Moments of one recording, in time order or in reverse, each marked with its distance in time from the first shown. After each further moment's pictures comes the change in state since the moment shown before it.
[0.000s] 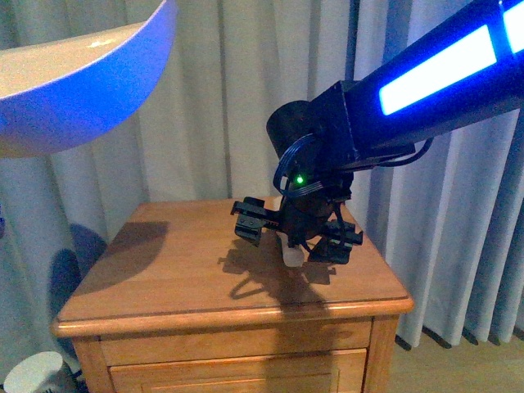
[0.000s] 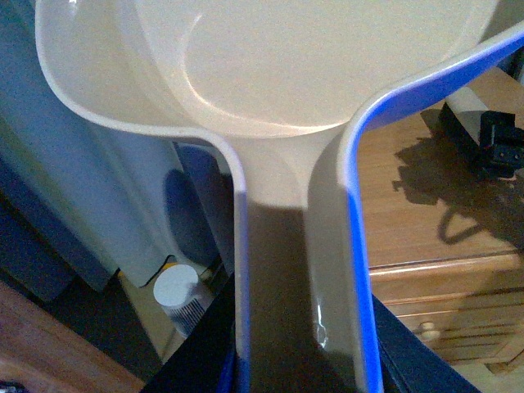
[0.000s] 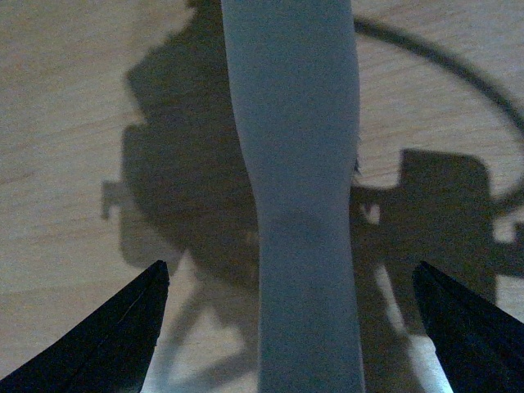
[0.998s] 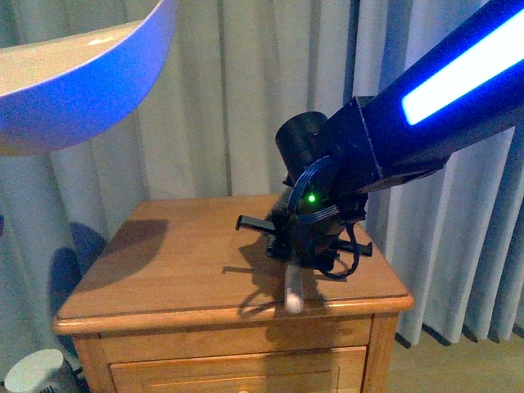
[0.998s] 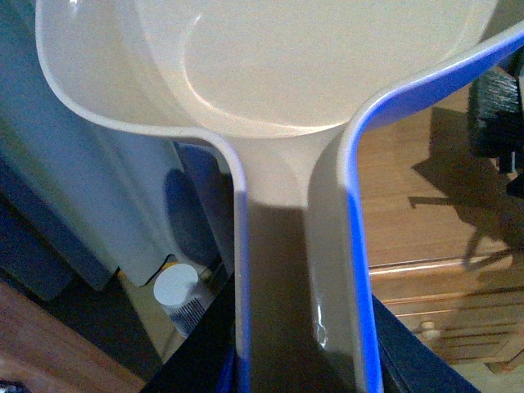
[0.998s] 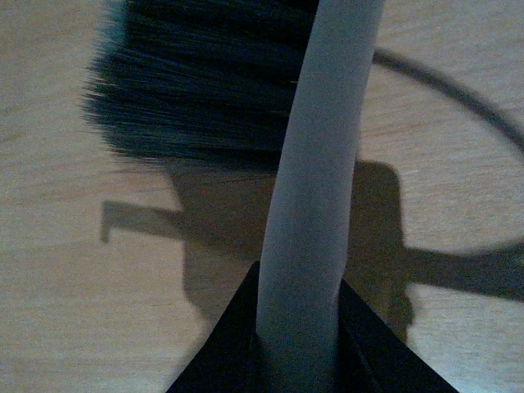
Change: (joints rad) left arm 0.000 0.000 0.000 0.000 0.000 0.000; right arm -0.003 -0.120 -0.264 0.190 0.002 -0.052
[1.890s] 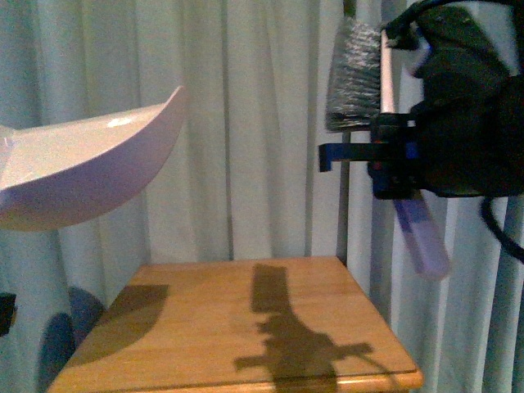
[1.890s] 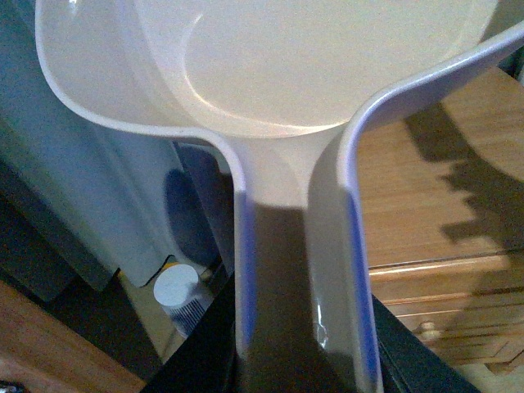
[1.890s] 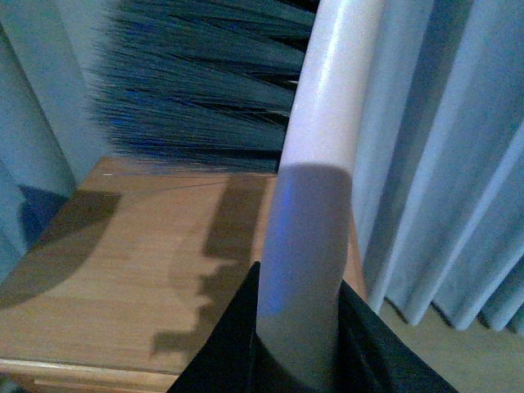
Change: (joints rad) left arm 0.000 0.000 0.000 0.000 0.000 0.000; right arm 0.028 -0.929 -0.896 0.628 0.197 -0.428
